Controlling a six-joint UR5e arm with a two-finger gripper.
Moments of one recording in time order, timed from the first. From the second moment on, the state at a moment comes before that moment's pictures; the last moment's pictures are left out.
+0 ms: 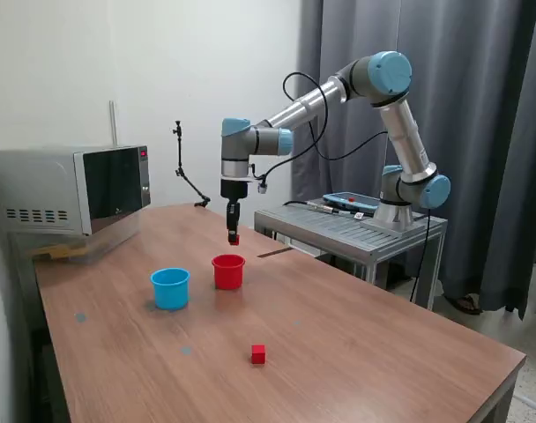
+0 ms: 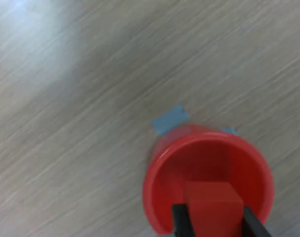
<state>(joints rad) -0.36 -1.00 1.52 -2.13 -1.53 -2.82</state>
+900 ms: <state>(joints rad) -0.36 -0.92 1.46 -2.13 -1.52 -2.85</state>
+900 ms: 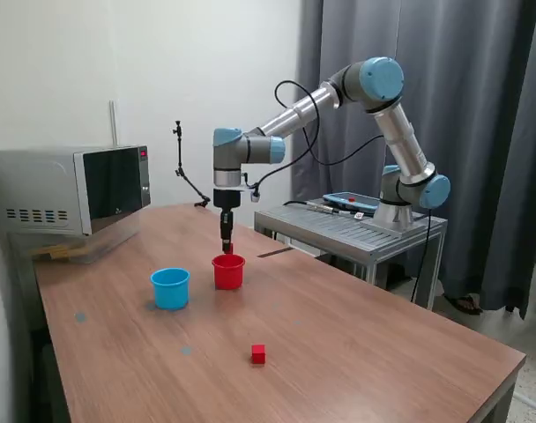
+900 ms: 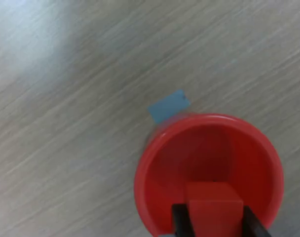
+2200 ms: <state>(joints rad) -0.28 -0.91 1.37 -2.13 -1.52 -3.01</state>
